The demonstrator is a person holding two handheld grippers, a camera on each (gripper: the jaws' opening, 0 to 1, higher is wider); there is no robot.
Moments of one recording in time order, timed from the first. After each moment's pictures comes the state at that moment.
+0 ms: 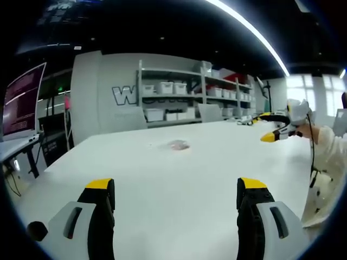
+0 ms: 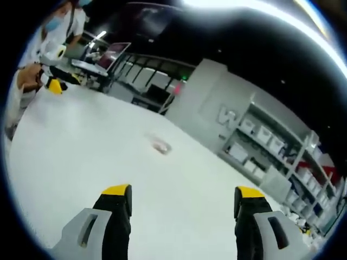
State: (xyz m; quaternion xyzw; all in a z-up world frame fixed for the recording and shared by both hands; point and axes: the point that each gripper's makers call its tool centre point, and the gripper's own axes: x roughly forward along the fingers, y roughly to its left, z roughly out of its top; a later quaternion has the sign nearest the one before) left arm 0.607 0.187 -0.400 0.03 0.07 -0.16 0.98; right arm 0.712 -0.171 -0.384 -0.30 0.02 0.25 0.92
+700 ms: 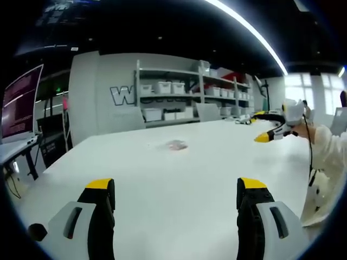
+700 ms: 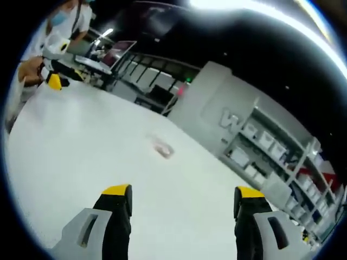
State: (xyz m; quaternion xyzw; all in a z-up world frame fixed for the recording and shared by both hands) left arm 0.606 0.181 -0.397 0.04 0.07 -0.17 0.98; right arm 0.721 -0.156 -0.384 -0.31 0.01 0.26 0.92
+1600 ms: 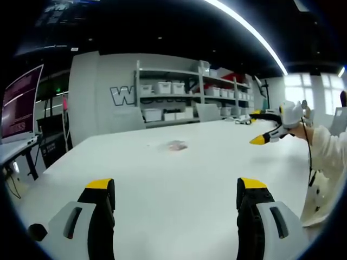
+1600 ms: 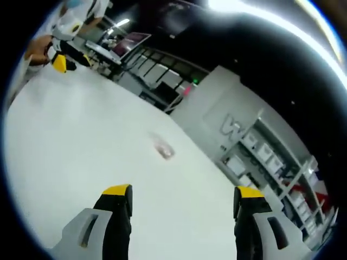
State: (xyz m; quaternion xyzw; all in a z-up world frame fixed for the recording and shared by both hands) left arm 0.606 0.182 -0.398 0.03 0.07 -0.17 0.98; right arm 0.729 -0.134 -0.384 -0.38 -0.01 0.25 0.89
